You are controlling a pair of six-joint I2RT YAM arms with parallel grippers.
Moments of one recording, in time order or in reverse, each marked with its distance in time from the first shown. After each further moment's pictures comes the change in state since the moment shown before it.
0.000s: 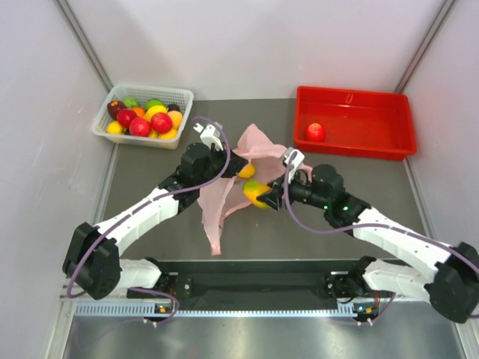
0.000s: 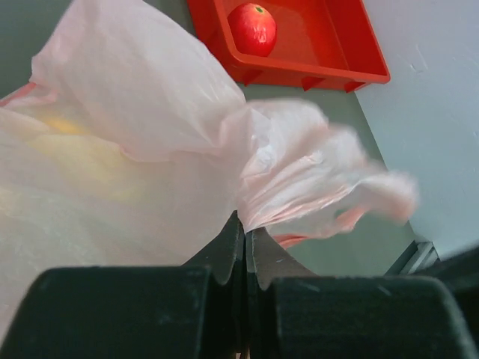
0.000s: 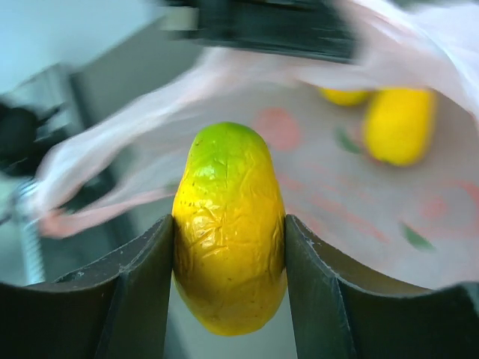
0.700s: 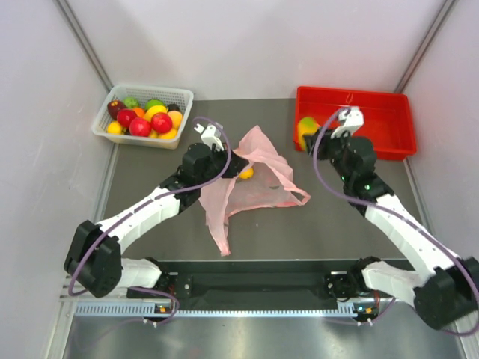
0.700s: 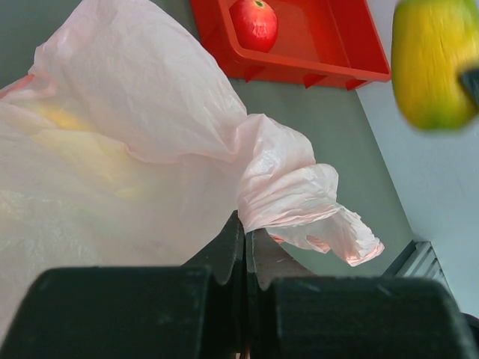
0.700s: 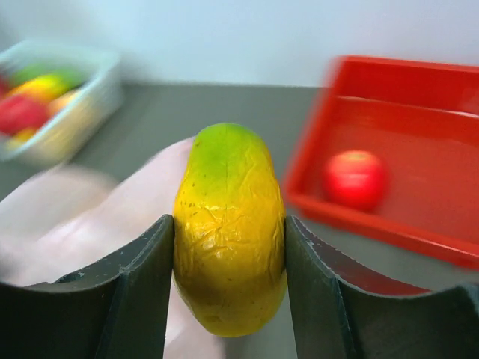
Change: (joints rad) left arm 0.000 0.016 -0.004 0.012 0.004 -0.014; right arm -0.297 -0.064 0.143 -0.023 0.298 0.011
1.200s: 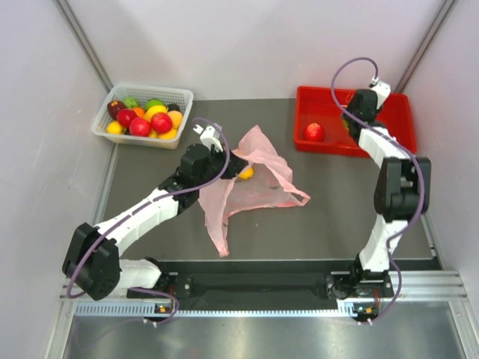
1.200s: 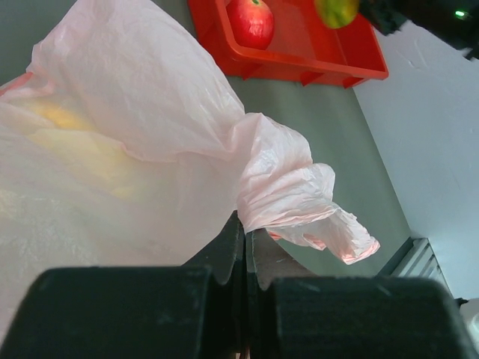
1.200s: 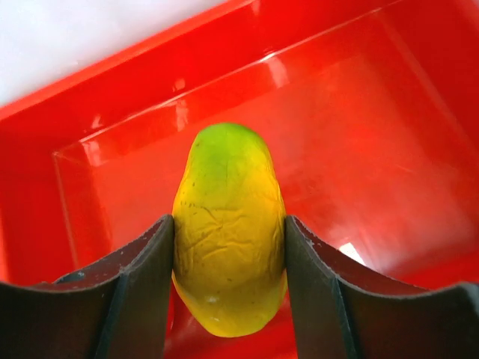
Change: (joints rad) left arm 0.000 -0.016 -0.011 -0.005 0.008 0.000; right arm -0.410 0.828 0.573 -0.085 0.392 0.193
